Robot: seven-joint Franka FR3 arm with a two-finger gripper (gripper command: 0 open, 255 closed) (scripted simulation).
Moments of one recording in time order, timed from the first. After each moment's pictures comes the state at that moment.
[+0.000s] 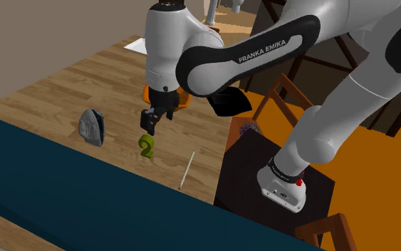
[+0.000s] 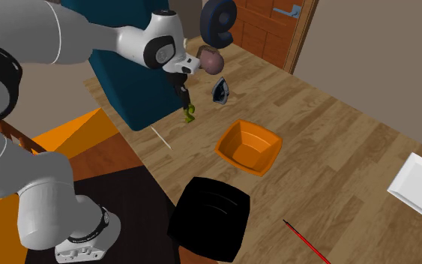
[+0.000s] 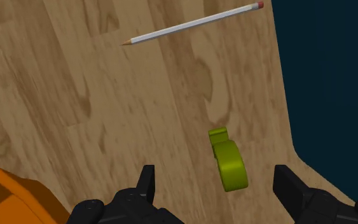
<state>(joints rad) 0.18 -0.10 0.51 -2.20 0.02 2.13 0.50</state>
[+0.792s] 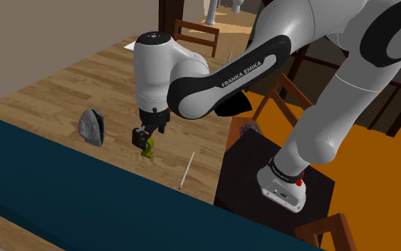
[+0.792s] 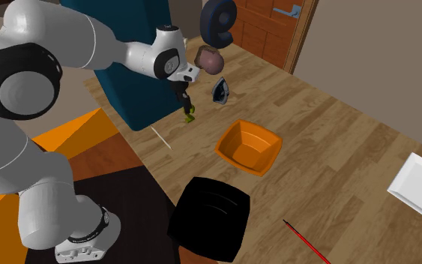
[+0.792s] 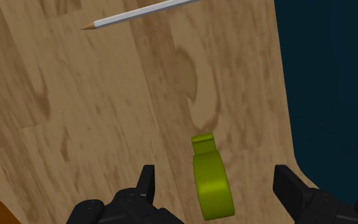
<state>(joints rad) 0.20 0.05 0.54 -2.19 -0.08 2.25 0.60</state>
